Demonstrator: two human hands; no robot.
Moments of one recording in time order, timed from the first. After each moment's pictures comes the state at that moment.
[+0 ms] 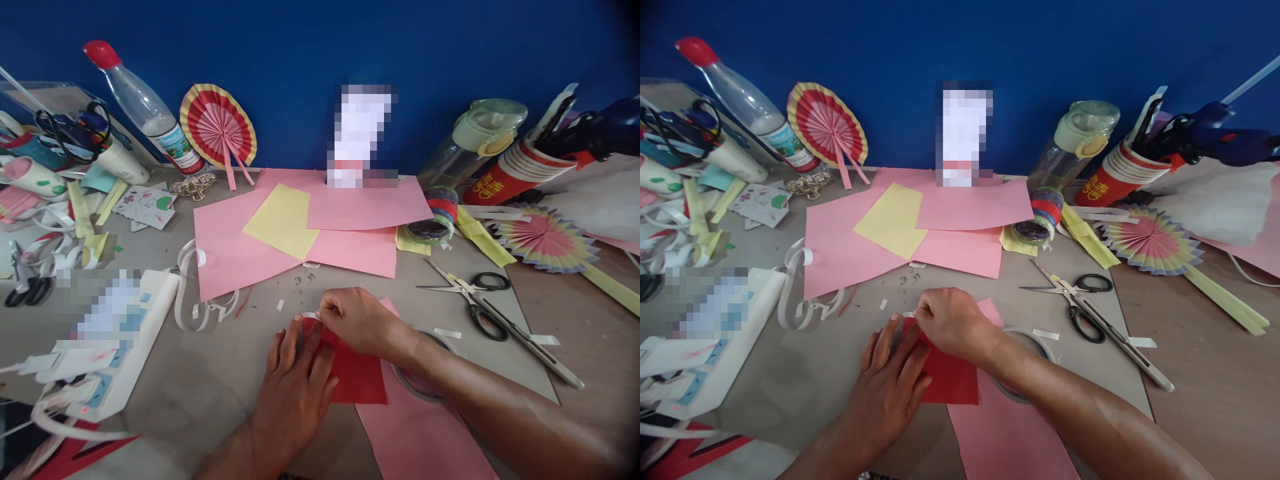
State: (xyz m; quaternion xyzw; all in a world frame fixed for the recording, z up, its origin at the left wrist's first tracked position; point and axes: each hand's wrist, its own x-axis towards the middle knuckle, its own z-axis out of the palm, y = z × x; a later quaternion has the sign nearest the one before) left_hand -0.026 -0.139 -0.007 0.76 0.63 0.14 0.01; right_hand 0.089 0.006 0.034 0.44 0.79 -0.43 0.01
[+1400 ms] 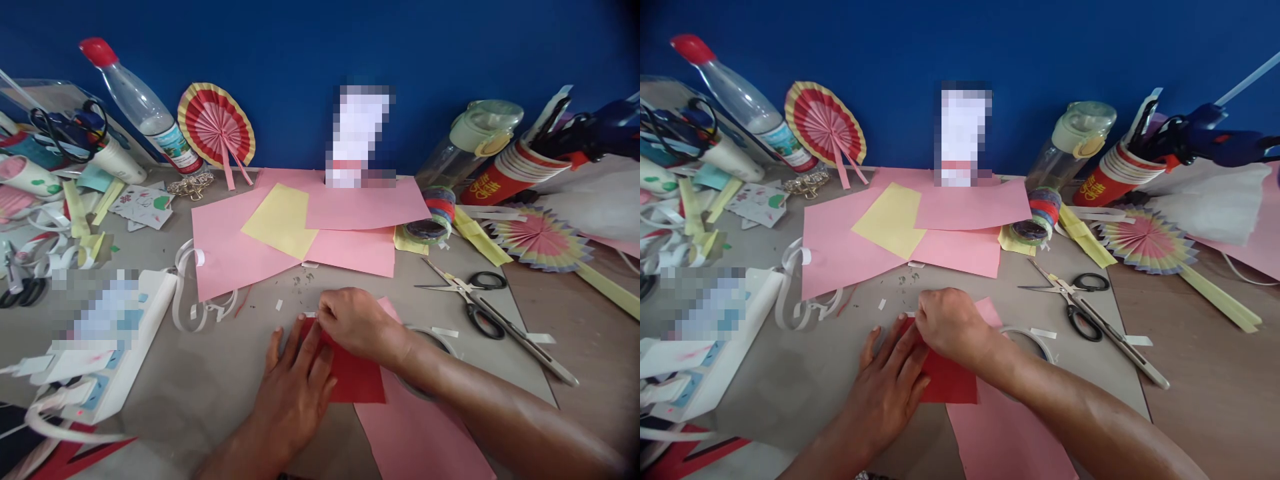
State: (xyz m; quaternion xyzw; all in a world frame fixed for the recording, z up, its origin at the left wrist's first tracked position) left_hand -0.028 -0.137 -0.010 0.77 0.62 0.13 0.03; right_hand 0.085 0.003 0.033 0.41 0.86 -0.28 0.08
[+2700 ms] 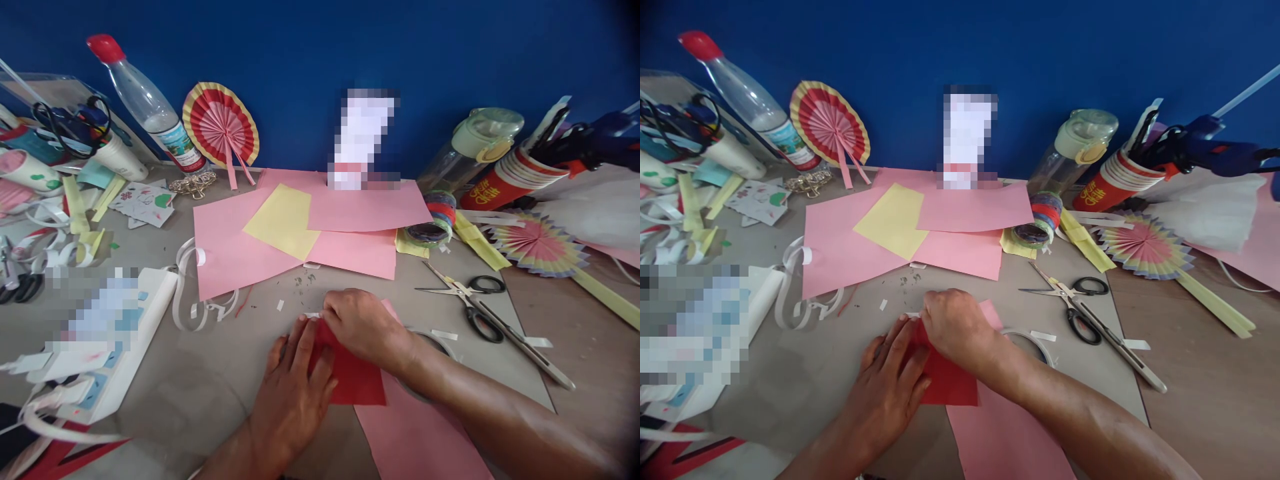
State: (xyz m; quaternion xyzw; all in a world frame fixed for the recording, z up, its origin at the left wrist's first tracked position) left_hand -0.027 -0.137 -0.007 0.77 0.63 0.12 0.02; right_hand 0.091 -0.001 0.024 0.37 0.90 -0.20 0.09
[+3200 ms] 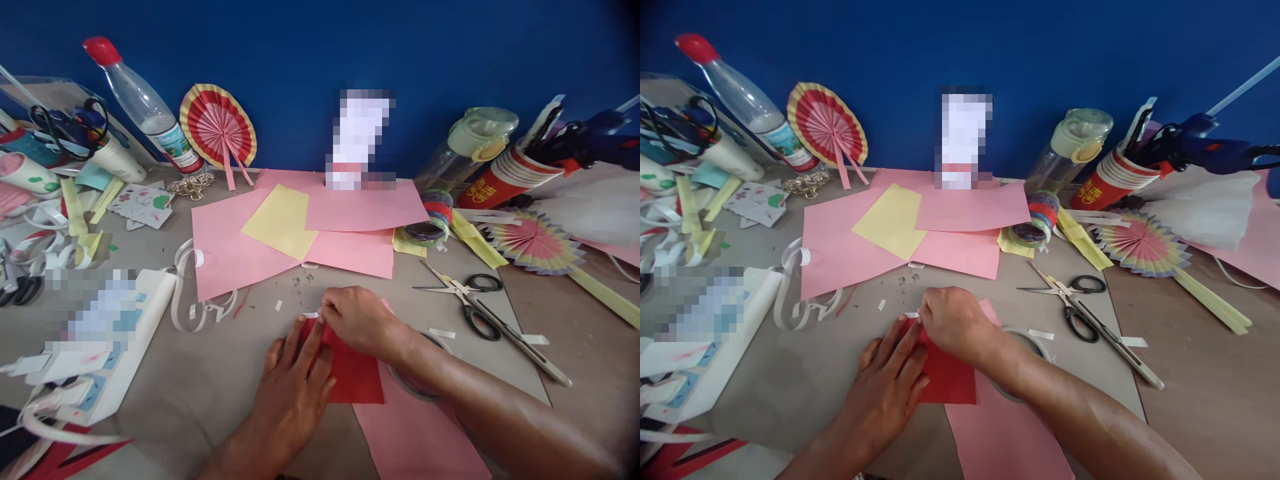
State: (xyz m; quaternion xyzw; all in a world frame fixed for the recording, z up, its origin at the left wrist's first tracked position) left_hand -0.028 -0.136 -0.007 0.78 0.62 0.11 0.00; right_hand 0.090 0.007 0.039 0.45 0.84 -0.30 0.09
